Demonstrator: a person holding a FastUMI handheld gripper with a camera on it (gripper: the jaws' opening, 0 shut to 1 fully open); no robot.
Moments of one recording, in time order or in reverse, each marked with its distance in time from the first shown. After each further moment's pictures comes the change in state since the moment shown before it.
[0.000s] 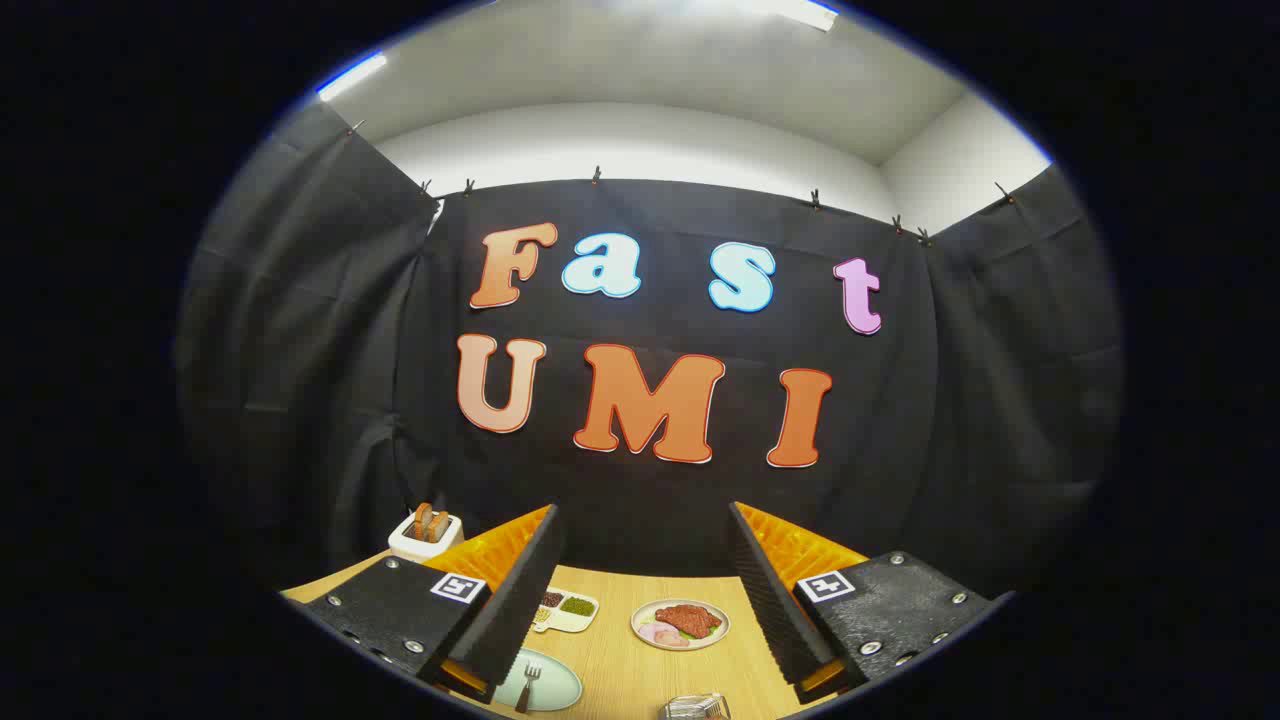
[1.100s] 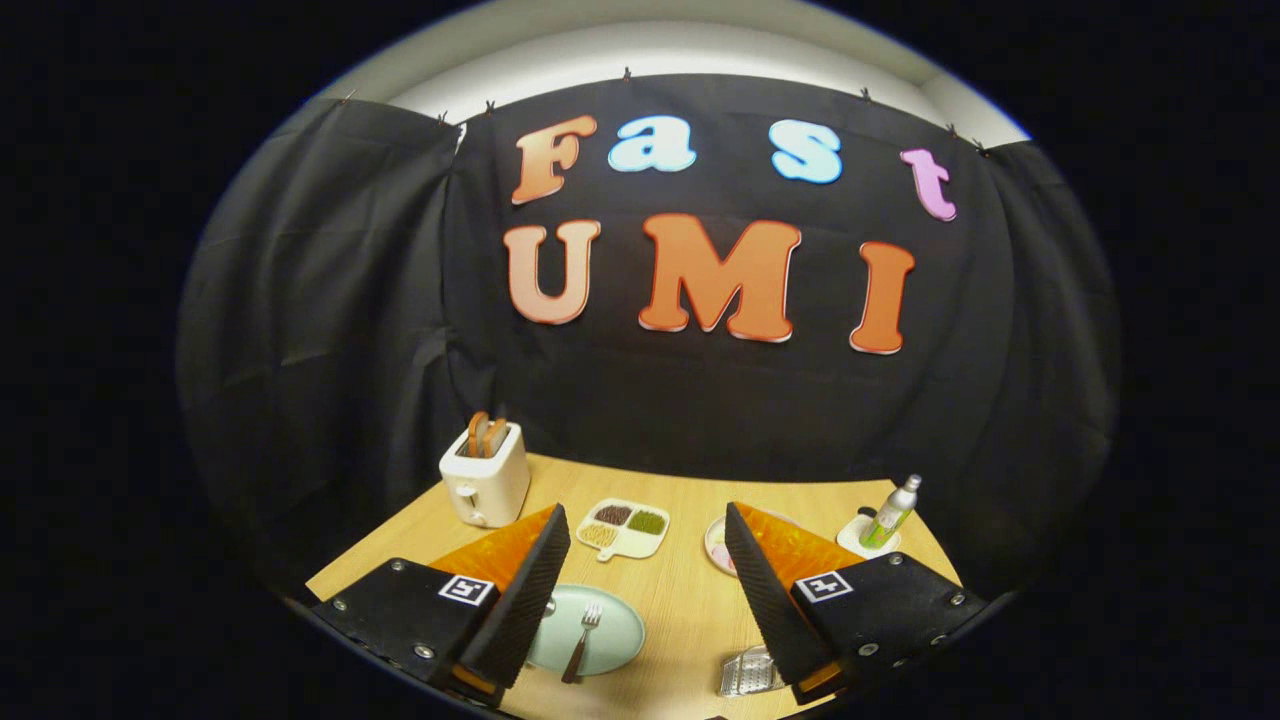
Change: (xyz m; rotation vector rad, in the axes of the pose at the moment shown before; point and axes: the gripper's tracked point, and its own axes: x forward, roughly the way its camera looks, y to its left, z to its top) arm 0.016 0.083 -0.131 0.028 0.412 0.218
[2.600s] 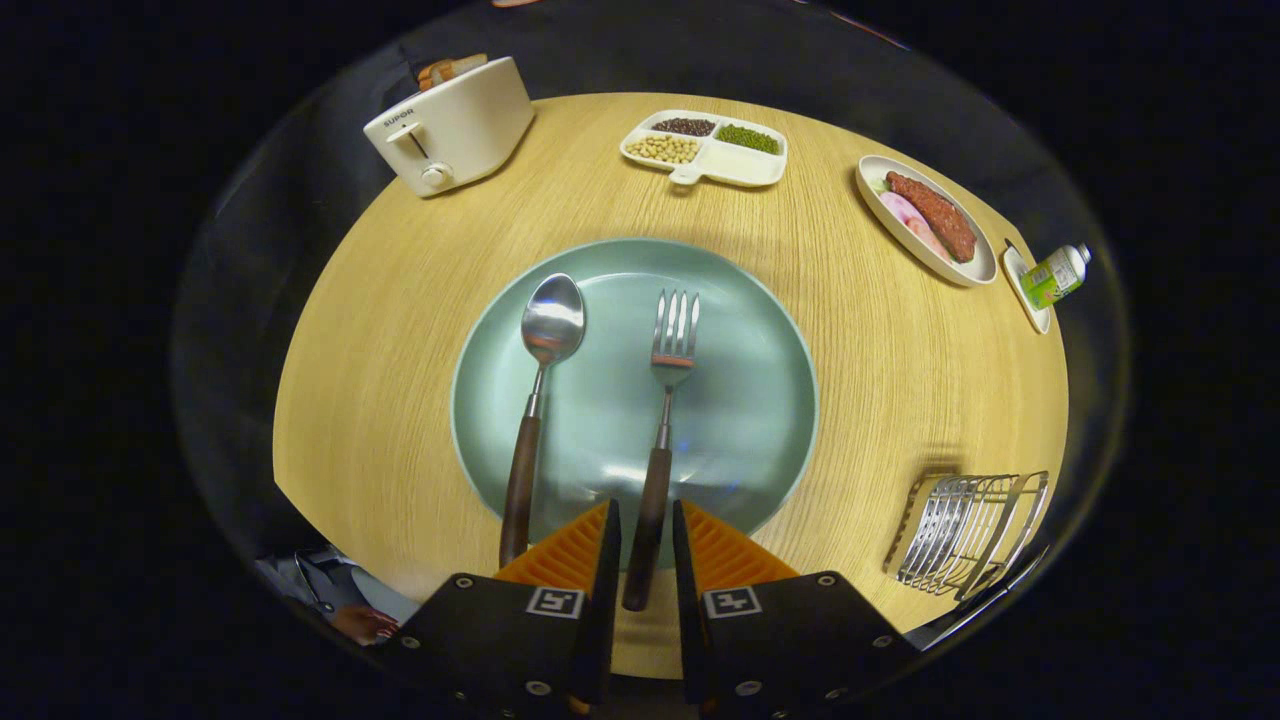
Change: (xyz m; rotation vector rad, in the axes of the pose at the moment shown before) arm 0.068 0.085 -0.301 0.007 0.998 0.073
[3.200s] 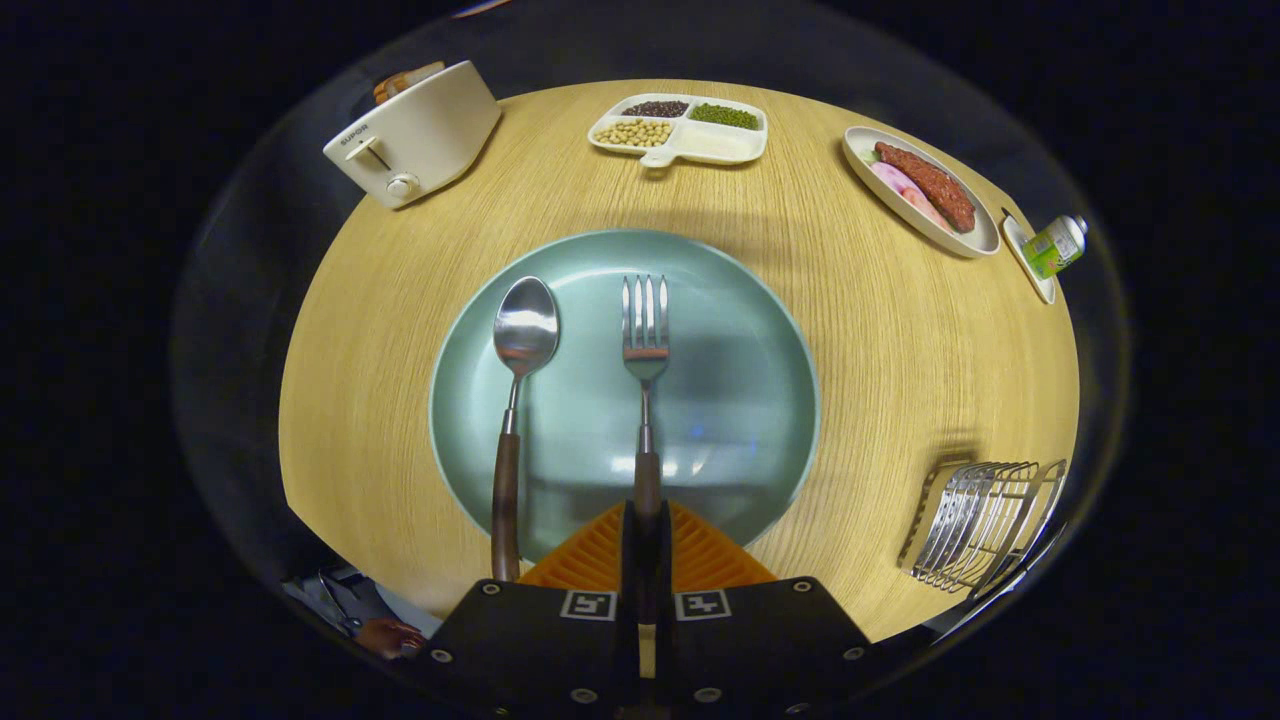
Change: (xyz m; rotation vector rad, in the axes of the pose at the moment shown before) arm 0.001 -0.003 0.009 0.091 0.008 0.052
